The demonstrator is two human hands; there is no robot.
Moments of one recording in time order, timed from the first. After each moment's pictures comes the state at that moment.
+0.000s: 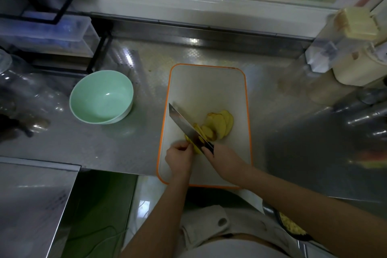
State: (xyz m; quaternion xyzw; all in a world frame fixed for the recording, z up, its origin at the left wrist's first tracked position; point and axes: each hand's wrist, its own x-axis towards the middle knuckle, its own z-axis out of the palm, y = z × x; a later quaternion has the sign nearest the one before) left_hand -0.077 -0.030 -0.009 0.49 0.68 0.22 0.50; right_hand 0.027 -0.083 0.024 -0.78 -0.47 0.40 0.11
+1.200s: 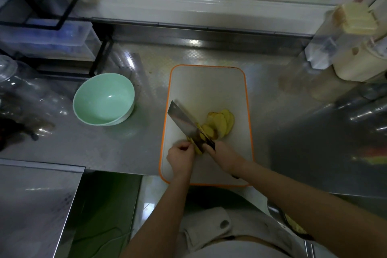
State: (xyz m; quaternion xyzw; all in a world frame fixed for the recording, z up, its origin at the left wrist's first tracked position) left_hand -0.076 -0.027 -0.014 0.50 0.69 0.21 0.47; right_hand 0.034 -0.075 0.000 -0.78 -0.45 0.41 0.15
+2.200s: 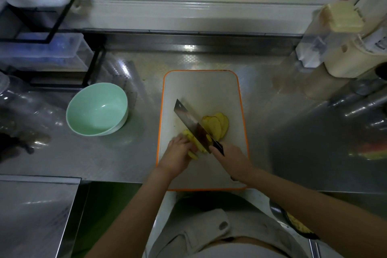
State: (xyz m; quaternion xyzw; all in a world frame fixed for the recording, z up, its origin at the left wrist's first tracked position) left_hand -0.091 0.016 -0.022 0.92 0.30 -0.01 0.25; right_hand 0.054 -0.097 0.016 -0.77 -0.46 0.37 0.24
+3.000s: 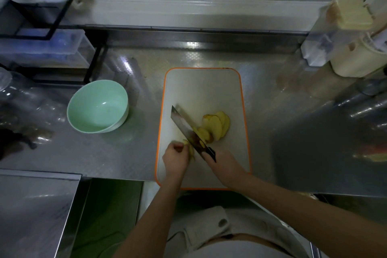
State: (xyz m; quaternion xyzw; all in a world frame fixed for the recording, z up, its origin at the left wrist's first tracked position) left_hand -0.075 -0.015 -0.017 0.56 0.68 0.14 0.45; right_hand 0.032 -0.099 0.010 -0.77 -0.45 0.40 0.19
